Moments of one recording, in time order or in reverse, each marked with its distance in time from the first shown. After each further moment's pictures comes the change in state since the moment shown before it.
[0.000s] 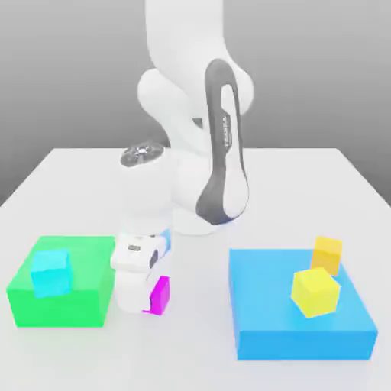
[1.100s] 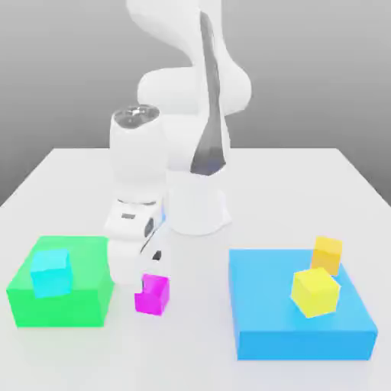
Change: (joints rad) arm 0.277 -0.242 -0.449 -0.057 -0.650 -0.171 0.470
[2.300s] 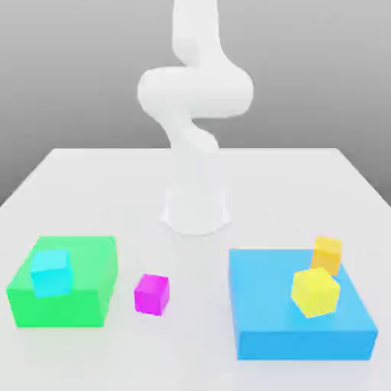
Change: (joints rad) arm -0.261 -0.724 0.498 0.577 -0.011 -0.578 1.478
